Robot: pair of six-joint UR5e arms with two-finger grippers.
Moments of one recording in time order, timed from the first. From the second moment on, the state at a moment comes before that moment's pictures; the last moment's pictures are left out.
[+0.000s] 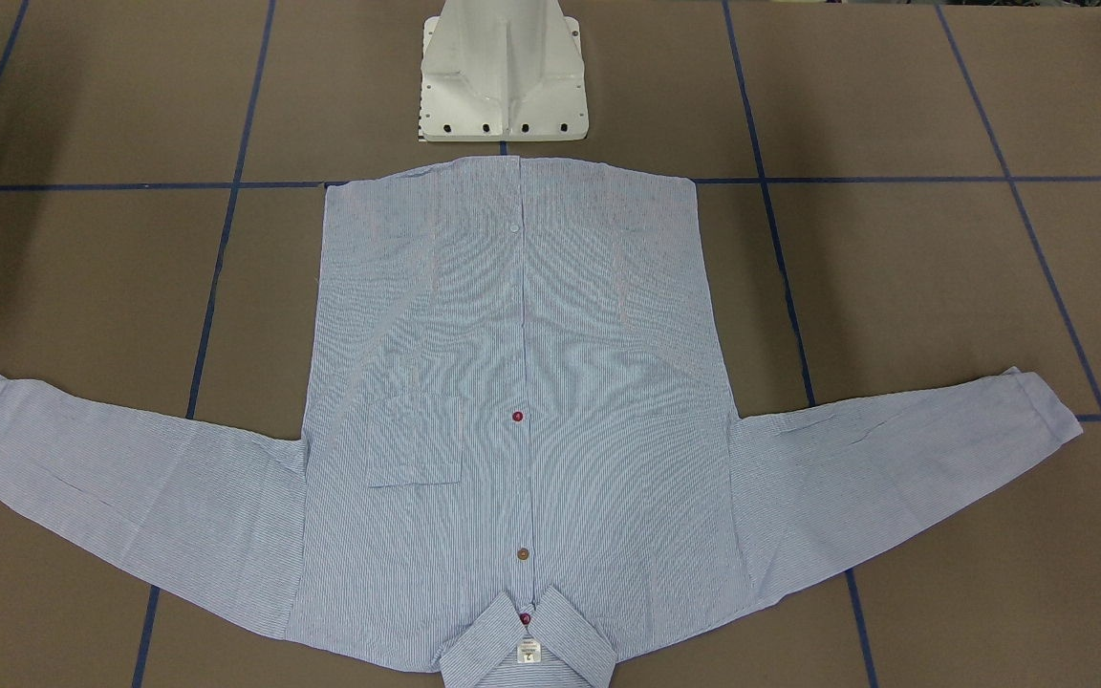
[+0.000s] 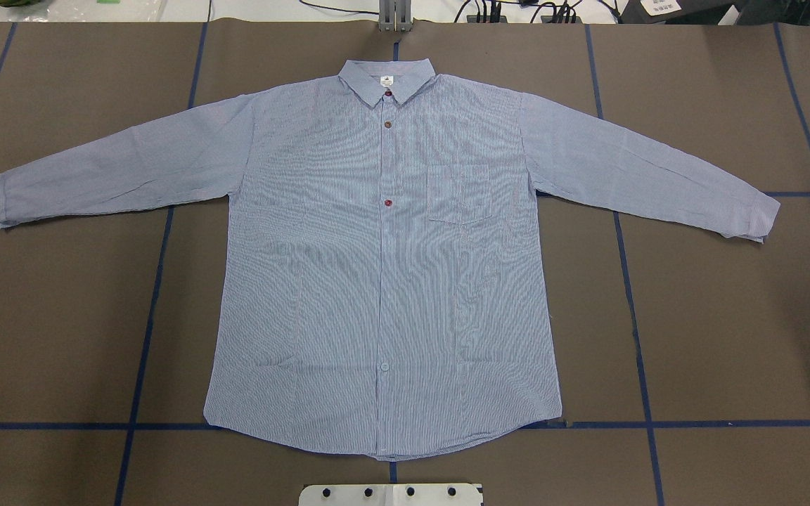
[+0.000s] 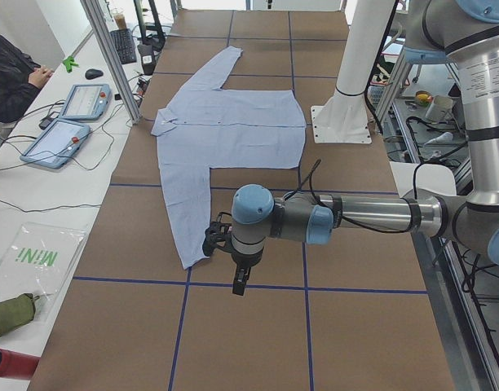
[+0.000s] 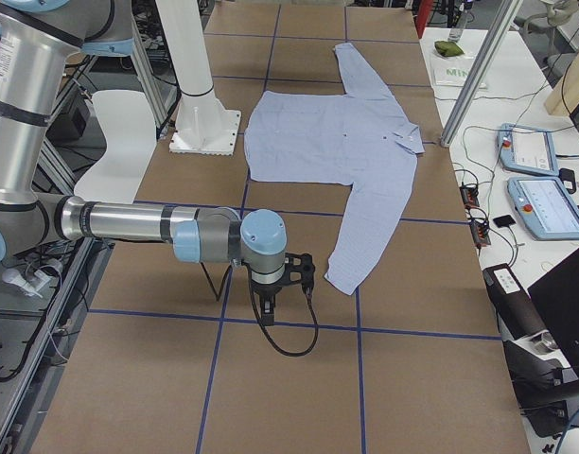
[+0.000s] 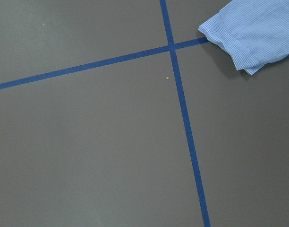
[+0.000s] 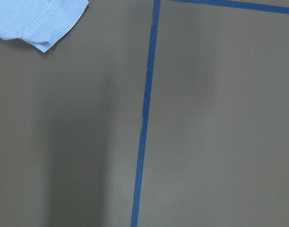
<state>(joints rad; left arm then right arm) -1.56 -1.32 -1.84 -1.67 -2.26 0.11 1.53 -1.93 1.91 -1.53 2.31 -0.04</state>
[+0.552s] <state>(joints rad) -1.56 -1.32 -1.85 -1.73 -2.26 0.11 1.53 -1.92 1.91 -1.52 2.31 -0.04</state>
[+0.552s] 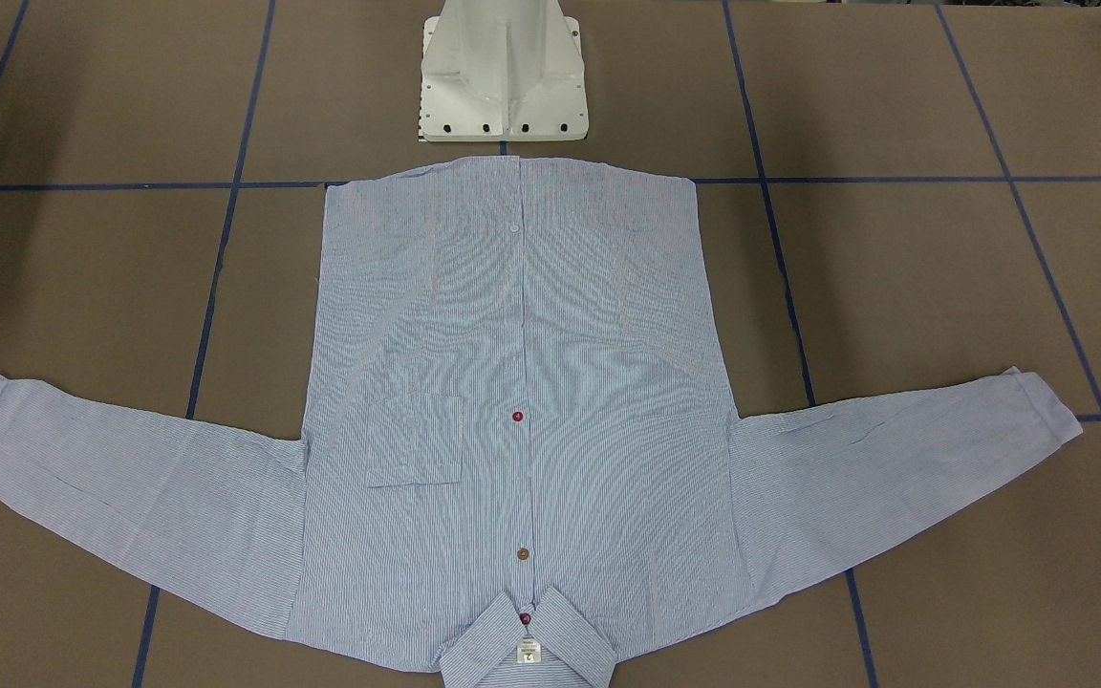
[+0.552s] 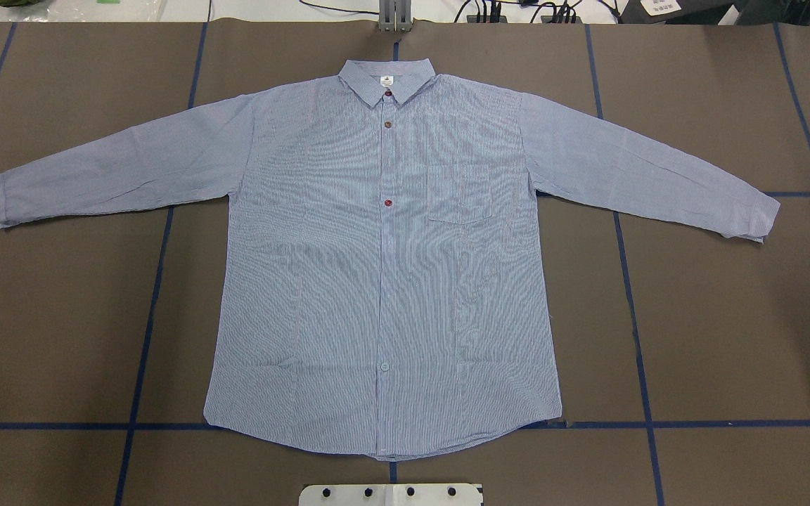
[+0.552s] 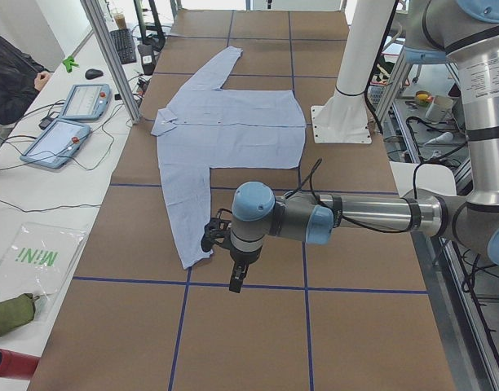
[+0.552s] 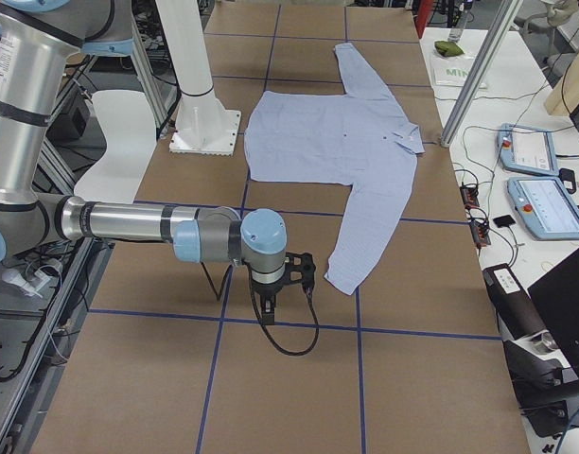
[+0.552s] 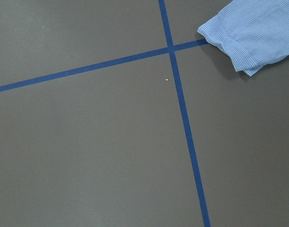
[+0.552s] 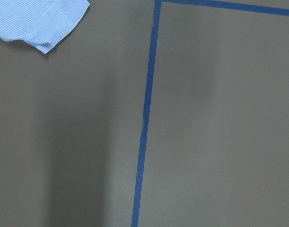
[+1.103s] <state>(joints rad) -1.56 -1.34 -1.85 -2.03 -2.25 0.10 1.53 -1.80 1.93 -1.47 2.33 -0.04</state>
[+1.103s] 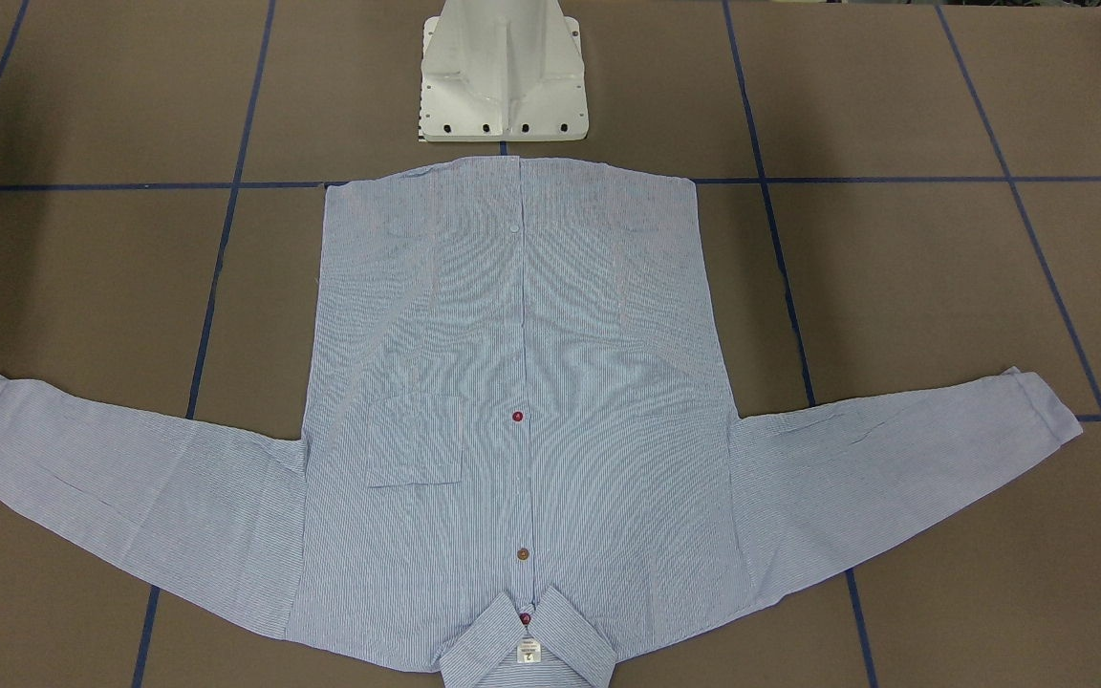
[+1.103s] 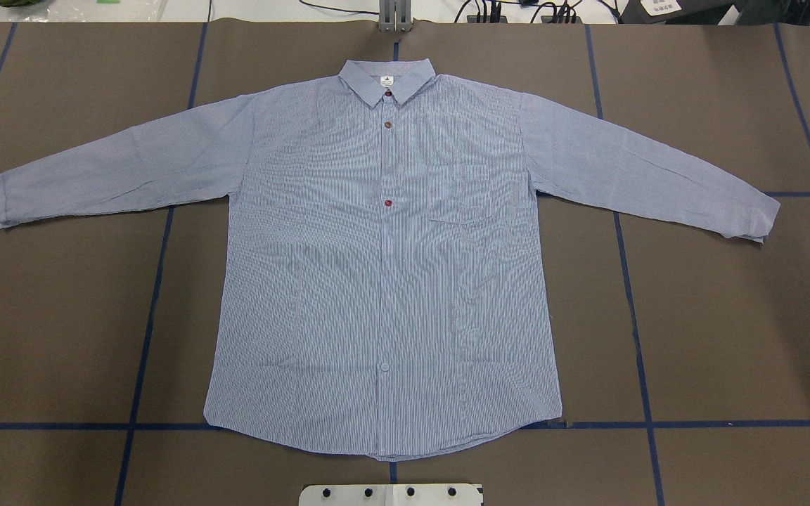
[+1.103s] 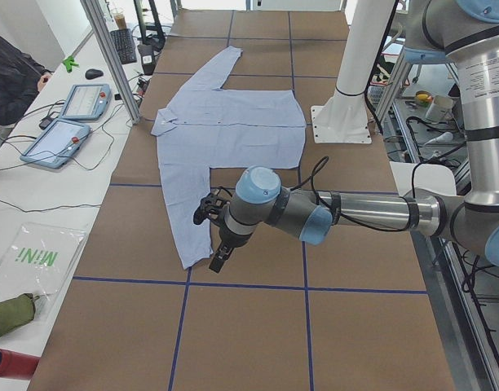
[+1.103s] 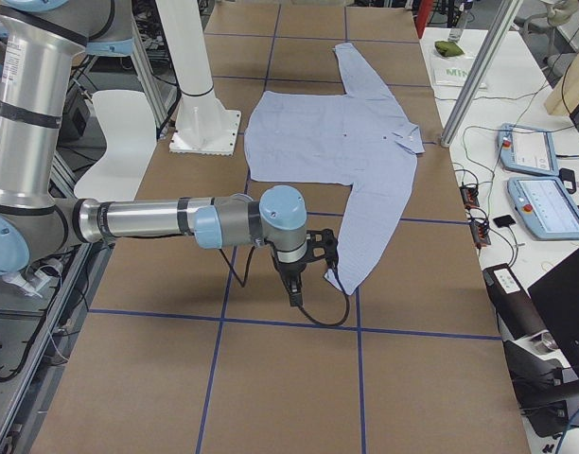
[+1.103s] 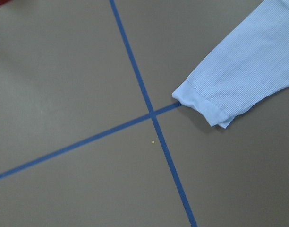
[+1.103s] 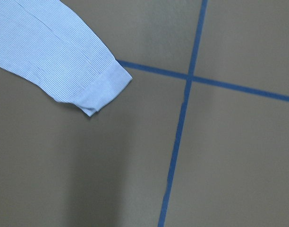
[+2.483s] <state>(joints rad) -1.56 -1.42 -1.72 -2.34 -2.26 0.10 1.11 -1.71 1.55 -0.49 2.04 0.80</state>
